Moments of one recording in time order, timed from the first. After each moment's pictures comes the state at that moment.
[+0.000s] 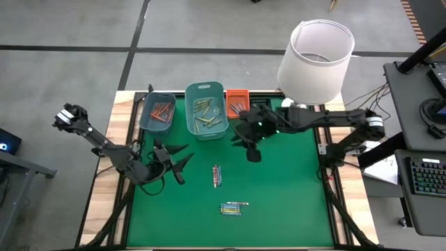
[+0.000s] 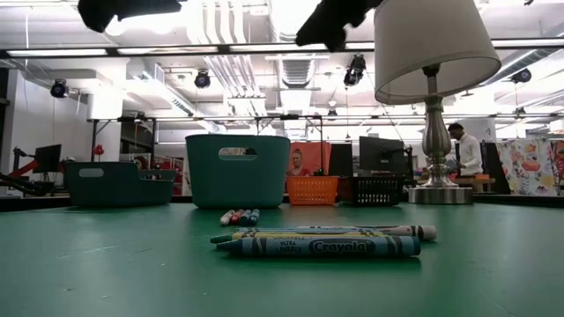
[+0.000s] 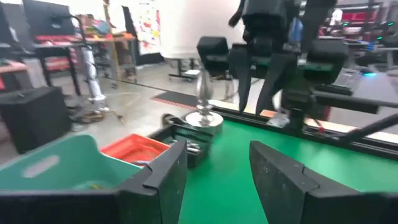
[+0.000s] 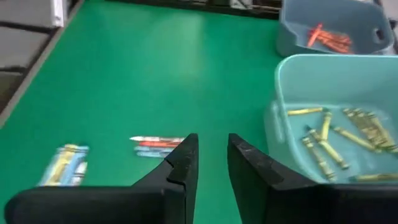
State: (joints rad) left arm -0.63 1.09 0.60 0.38 -1.20 -0.14; right arm -0.09 1.52 1.36 -0.51 -0.18 -0.16
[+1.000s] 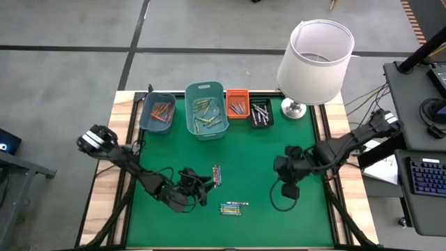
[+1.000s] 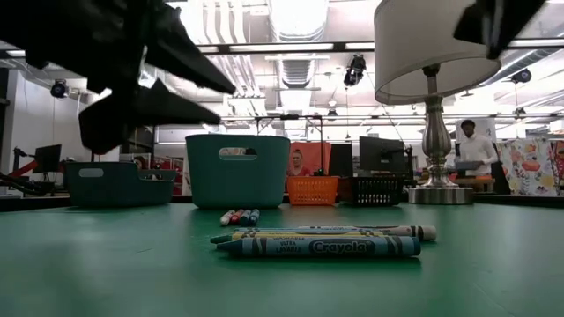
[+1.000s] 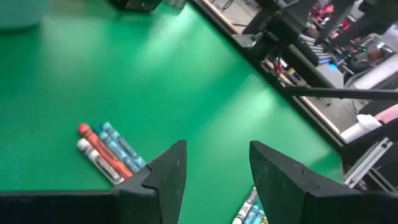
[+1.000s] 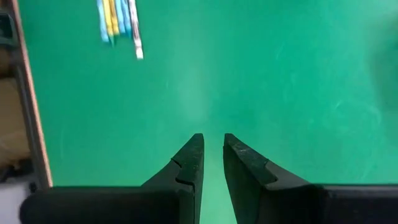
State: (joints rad) left arm -0.62 1.67 0.72 0.38 -0.92 -1.16; right arm 0.44 1.30 1.15 -1.04 0.08 0.64
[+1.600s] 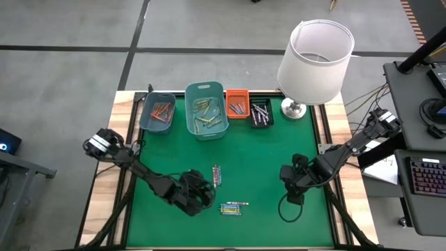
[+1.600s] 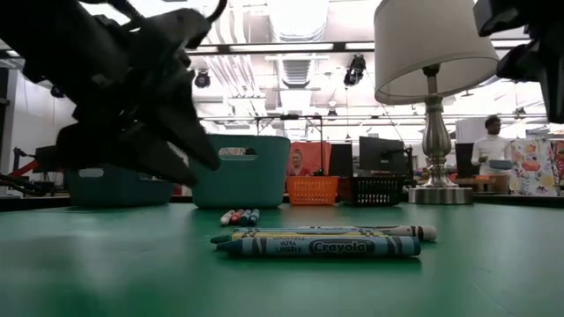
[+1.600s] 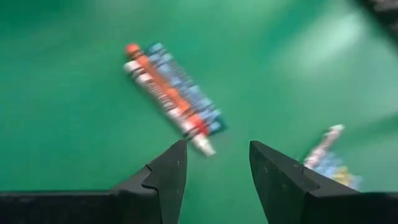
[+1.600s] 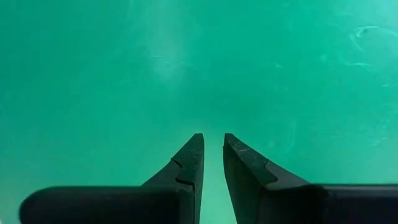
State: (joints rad) left arm -0.58 1.77 0.91 -0.15 -0.70 -1.41; right arm 0.58 1.30 0.93 -0.98 0.12 0.82
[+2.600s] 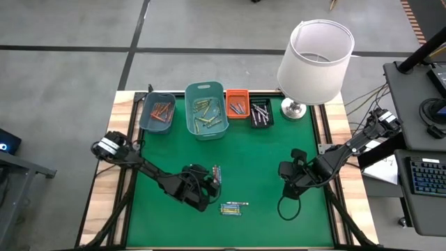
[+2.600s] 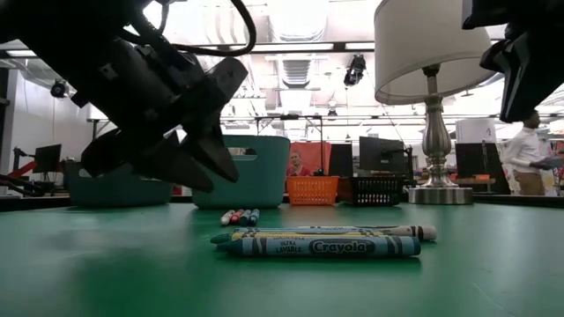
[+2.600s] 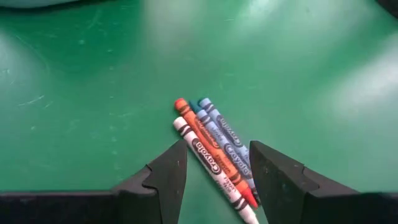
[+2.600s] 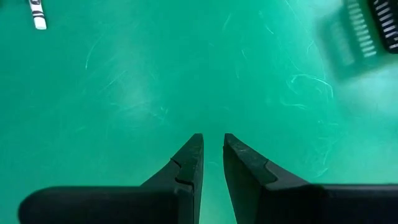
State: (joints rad) left arm -0.50 1.86 0.99 -0.29 -0.83 -1.48; right arm 0.58 1.30 0.92 -0.97 0.34 0.81
